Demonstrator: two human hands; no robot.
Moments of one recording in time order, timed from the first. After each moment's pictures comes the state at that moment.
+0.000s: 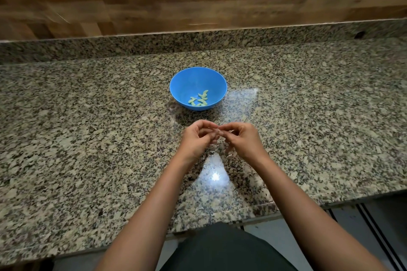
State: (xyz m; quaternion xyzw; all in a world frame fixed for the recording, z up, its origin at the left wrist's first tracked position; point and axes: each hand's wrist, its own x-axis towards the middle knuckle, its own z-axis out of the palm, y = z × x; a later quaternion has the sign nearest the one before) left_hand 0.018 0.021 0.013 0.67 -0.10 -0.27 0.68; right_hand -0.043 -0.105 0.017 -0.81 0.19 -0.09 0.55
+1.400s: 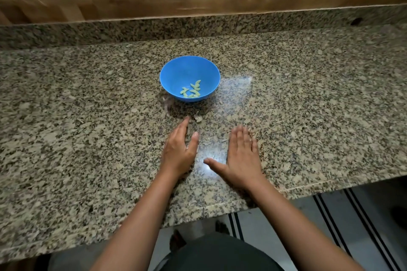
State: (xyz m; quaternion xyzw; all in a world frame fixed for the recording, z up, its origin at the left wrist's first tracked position) left_hand 0.007 0.049 -0.032 0.88 -0.21 -0.09 0.41; right_hand -0.088 -0.090 -0.017 -0.96 0.20 0.15 0.12
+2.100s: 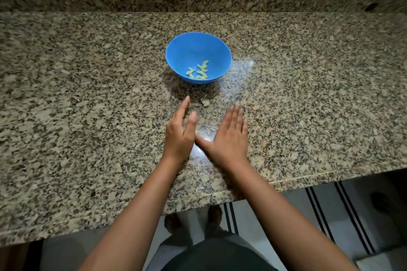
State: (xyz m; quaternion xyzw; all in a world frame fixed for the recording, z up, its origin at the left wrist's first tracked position) left_hand 0.011 0.058 -0.032 0.78 -0.16 -0.08 0.59; right_hand -0.049 -0.047 -0.018 -0.95 0.26 0.12 0.15
